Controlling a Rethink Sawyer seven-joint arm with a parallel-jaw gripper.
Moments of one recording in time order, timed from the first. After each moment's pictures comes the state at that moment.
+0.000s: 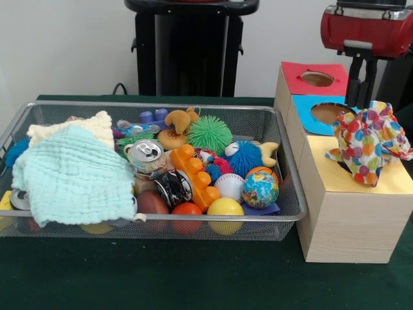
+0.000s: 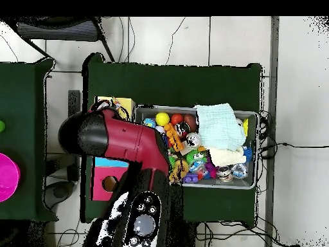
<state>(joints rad) 0.19 -0.66 -0.27 1.52 0.35 0.50 2.27</state>
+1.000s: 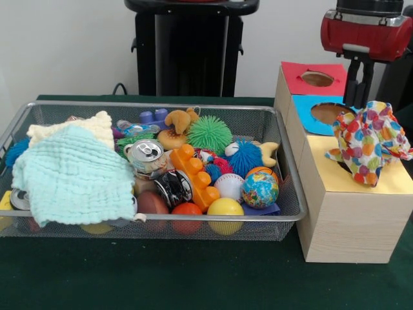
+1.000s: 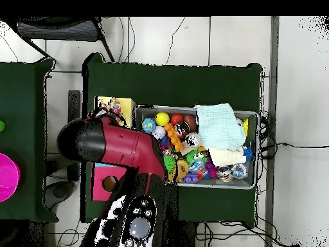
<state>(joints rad) 0.21 -0.67 -0.27 1.56 0.36 0.50 2.27</state>
